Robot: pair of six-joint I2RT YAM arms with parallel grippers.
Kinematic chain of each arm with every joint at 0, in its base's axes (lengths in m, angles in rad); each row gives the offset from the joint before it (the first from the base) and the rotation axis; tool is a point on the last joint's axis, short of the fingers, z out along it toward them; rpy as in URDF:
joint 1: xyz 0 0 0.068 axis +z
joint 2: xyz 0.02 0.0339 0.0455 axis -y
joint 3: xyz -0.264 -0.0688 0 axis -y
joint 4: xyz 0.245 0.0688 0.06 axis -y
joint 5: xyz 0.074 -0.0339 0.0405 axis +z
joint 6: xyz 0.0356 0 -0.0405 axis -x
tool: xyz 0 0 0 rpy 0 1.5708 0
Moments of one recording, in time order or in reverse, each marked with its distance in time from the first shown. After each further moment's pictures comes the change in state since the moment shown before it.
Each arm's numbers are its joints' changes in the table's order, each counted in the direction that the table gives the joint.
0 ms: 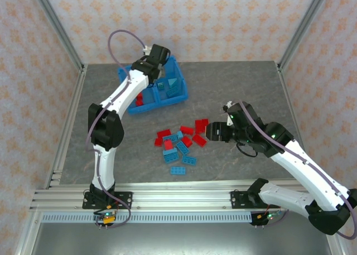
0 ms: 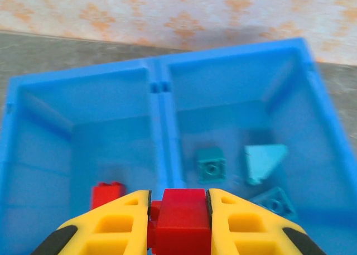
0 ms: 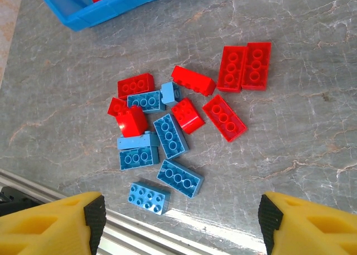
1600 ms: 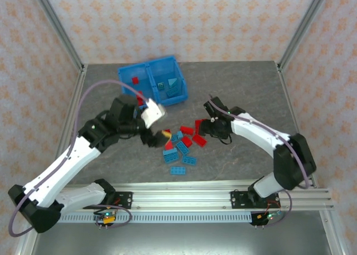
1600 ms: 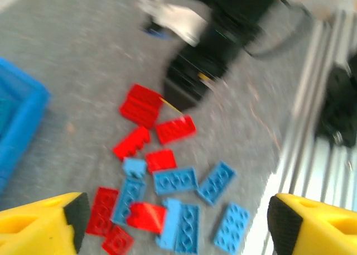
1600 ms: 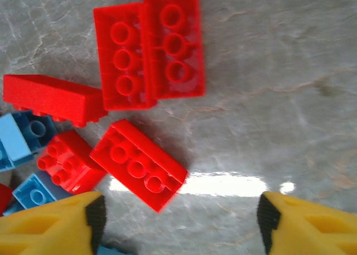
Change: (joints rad) left arm -0.265 1.092 -0.961 0.013 -0.864 -0.696; right arm -0.149 -0.555 -0.097 0.264 0.027 -0.010
